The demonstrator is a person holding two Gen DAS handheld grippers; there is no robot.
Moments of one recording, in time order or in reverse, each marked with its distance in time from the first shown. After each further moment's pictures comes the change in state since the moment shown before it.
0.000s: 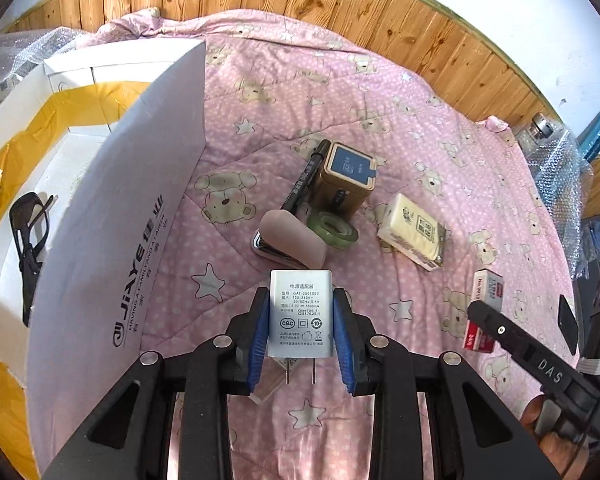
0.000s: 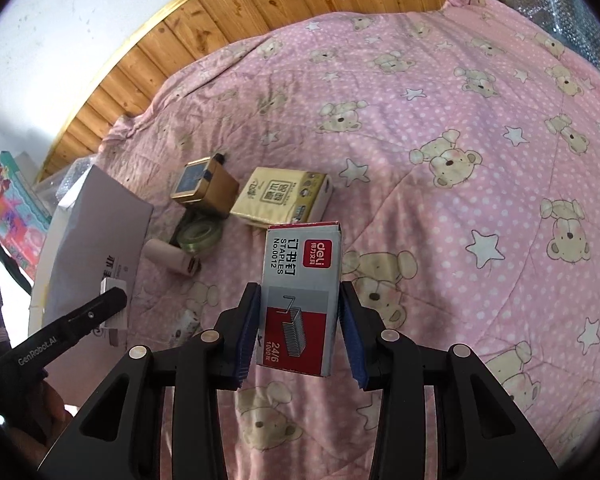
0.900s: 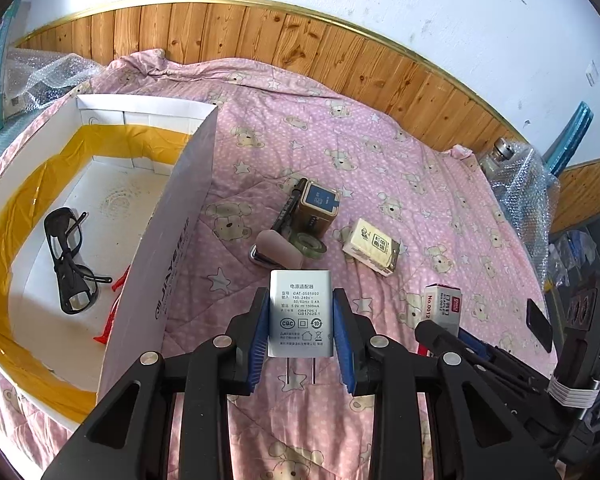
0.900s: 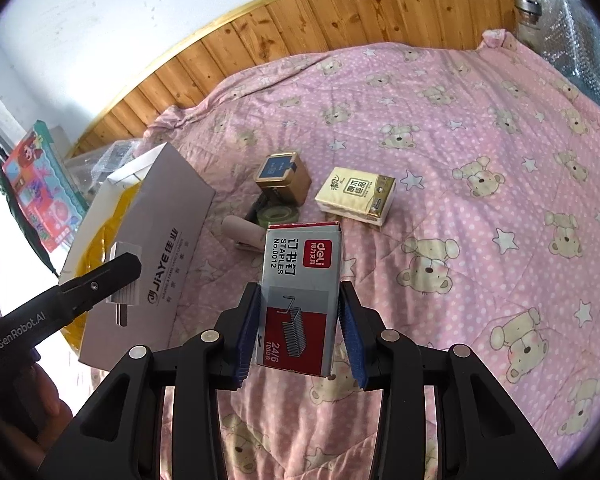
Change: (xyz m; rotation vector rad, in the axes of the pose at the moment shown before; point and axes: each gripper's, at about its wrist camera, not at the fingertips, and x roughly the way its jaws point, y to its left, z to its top) left arm -0.080 -0.002 -0.017 0.010 -0.122 -0.067; right arm -0.047 0.061 -0.028 -0.111 -0.057 0.042
